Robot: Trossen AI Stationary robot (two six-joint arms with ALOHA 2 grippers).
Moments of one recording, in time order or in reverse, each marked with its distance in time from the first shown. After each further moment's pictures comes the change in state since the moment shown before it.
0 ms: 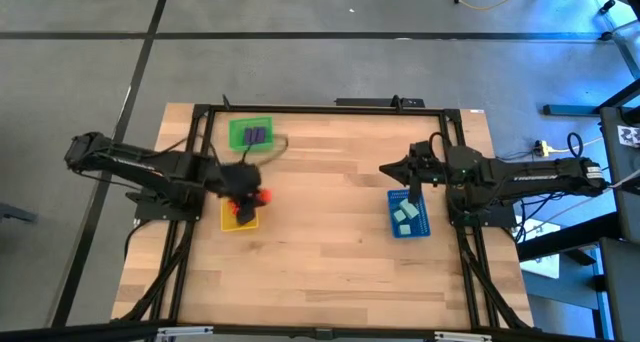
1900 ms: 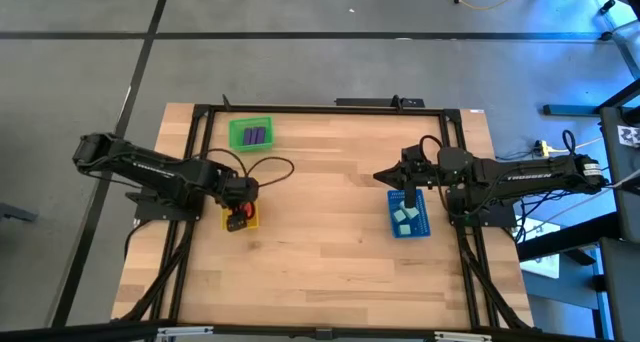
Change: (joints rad) left arm 0.016 0.159 -0.117 -0.229 0.115 0.035; right arm 0.000 0.084 0.004 0.050 -0.097 0.000
